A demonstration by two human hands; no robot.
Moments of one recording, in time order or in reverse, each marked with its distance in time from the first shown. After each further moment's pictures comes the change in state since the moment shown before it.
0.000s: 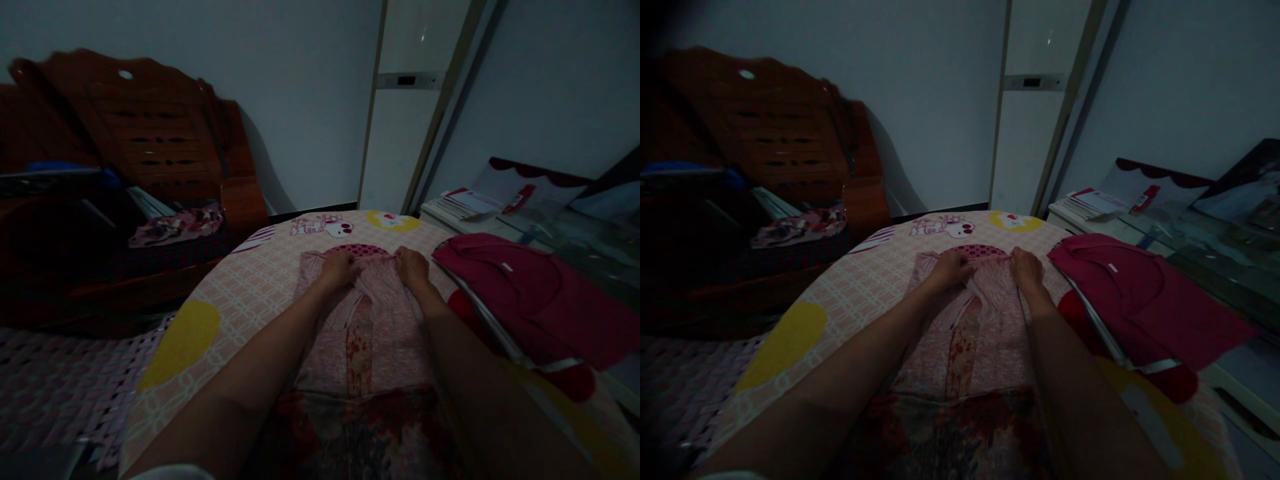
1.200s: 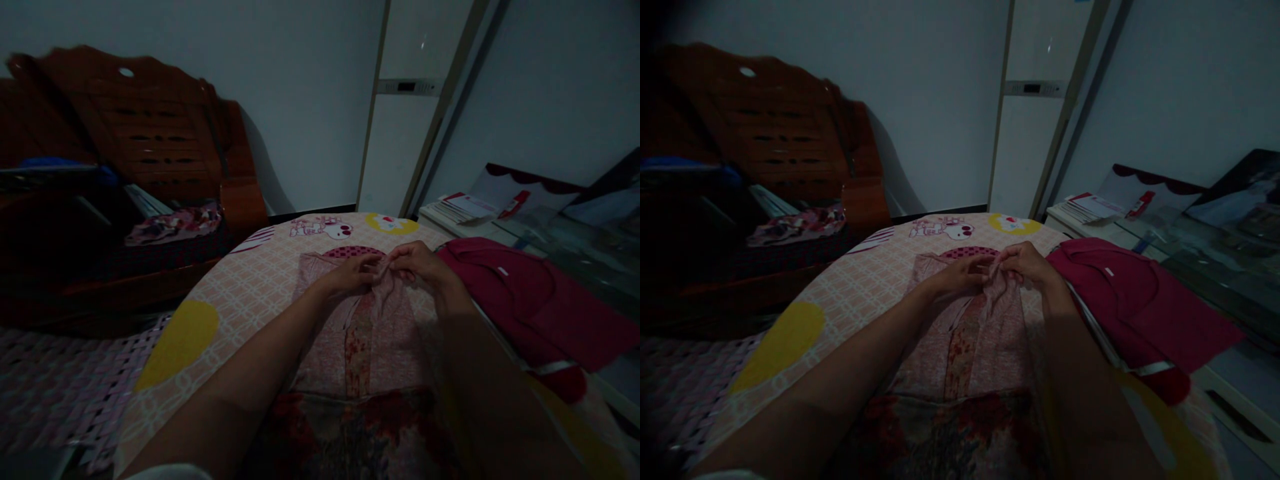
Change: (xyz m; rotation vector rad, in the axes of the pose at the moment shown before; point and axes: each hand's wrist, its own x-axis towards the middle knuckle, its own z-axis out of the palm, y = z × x) left_hand -0.004 0.012 0.005 -0.885 -0.396 0.400; right_hand -0.009 -0.001 -0.064 1.056 -0.483 -0.132
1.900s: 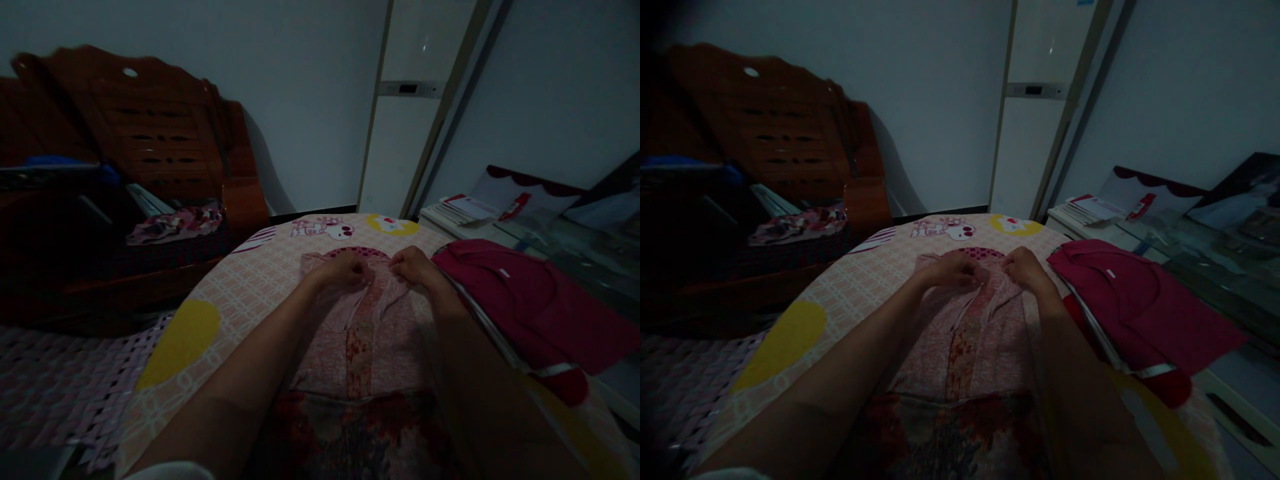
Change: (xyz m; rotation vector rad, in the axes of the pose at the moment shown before) left_hand -0.006 0.021 -0.028 0.504 -0.093 -0.177; right_hand 0.013 0.009 0.009 -0.494 0.214 0.149
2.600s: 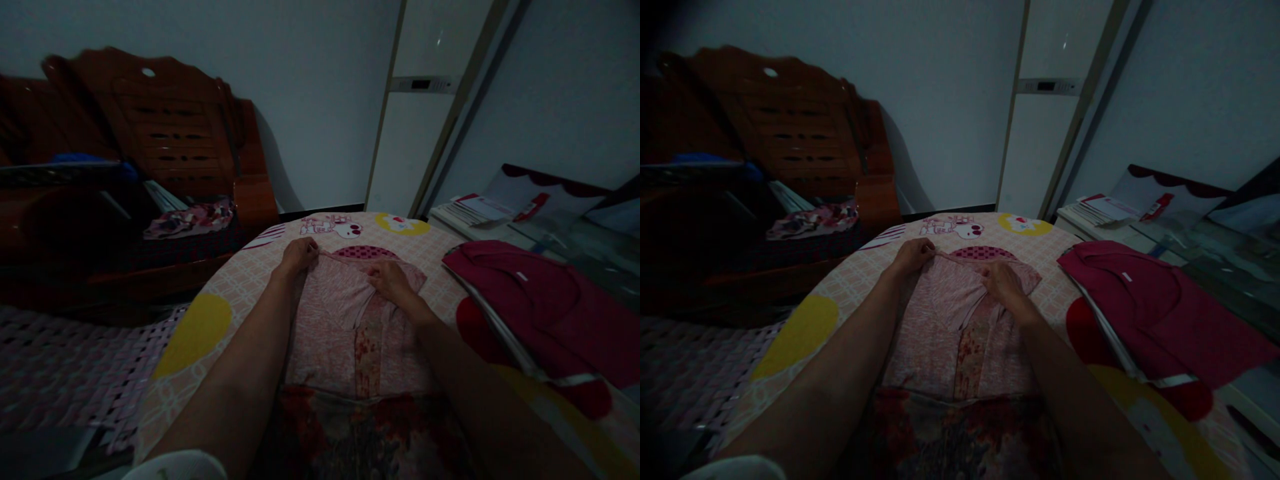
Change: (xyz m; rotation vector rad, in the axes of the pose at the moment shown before) left_hand -0.050 -0.091 -0.062 0.451 0.592 -0.429; right_hand -0.009 -0.021 0.072 -0.167 0.039 -0.313
